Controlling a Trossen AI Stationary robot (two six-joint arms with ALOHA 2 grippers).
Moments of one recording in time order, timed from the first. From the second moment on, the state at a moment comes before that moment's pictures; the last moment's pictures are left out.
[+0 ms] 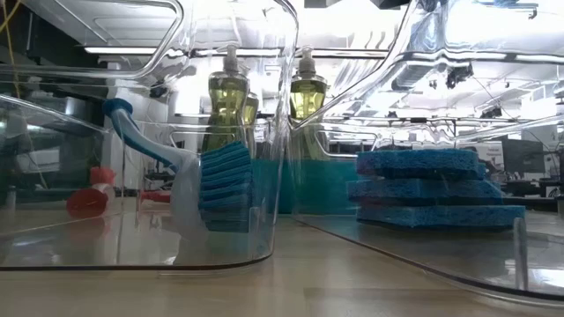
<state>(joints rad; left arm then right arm) -0.04 1.35 1.76 -0.72 -0.23 -0.03 -0.28 1.11 1.46 -0.88 0.06 0.31</state>
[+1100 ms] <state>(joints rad) -0.35 1.55 1.75 -1.39 -0.34 0.35 -0.28 1.11 1.46 -0.90 0.06 0.32</state>
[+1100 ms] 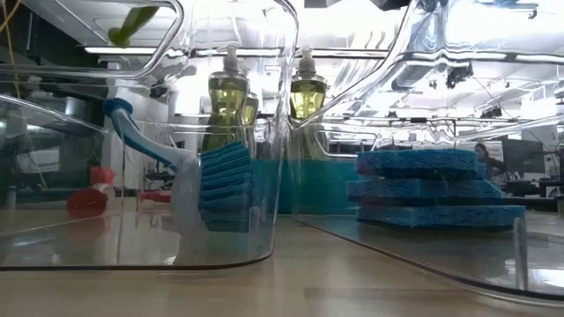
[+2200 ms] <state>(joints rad) -0.59 1.89 1.75 -1.57 -0.64 0.40 -0.28 1.11 1.46 -0.93 0.08 0.34</state>
